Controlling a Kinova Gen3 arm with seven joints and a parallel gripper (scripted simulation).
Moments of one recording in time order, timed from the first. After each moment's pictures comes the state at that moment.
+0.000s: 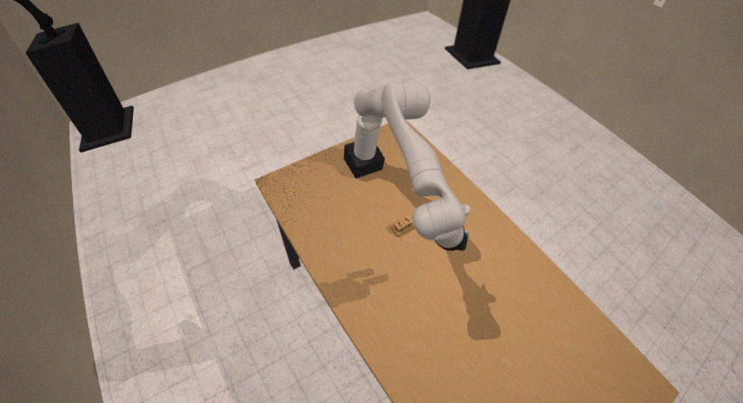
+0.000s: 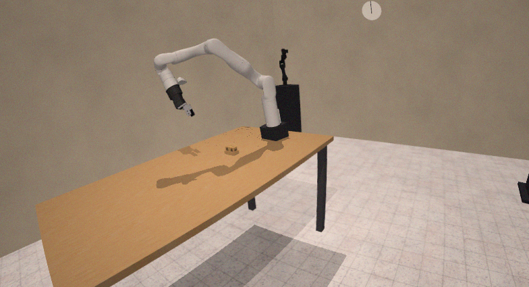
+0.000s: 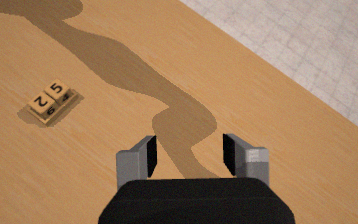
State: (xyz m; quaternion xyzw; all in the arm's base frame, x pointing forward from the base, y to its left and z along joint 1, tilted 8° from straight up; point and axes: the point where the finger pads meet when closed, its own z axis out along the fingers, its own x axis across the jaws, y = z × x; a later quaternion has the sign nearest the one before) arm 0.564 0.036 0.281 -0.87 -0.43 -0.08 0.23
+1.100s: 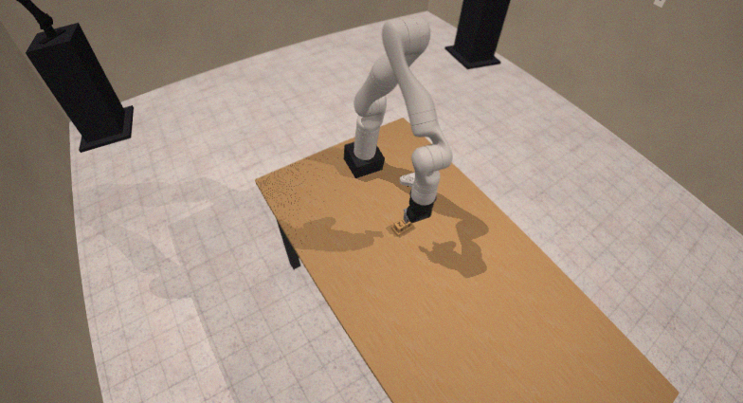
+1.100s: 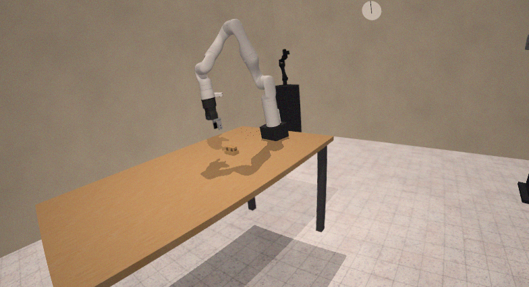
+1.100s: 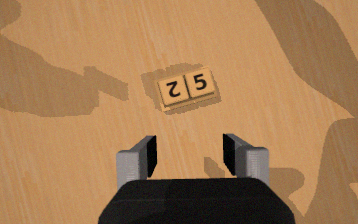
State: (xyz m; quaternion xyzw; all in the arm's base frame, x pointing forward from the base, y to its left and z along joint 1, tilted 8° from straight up) arm 0.406 0.002 0.143 -0.72 -0.69 -0.05 0.00
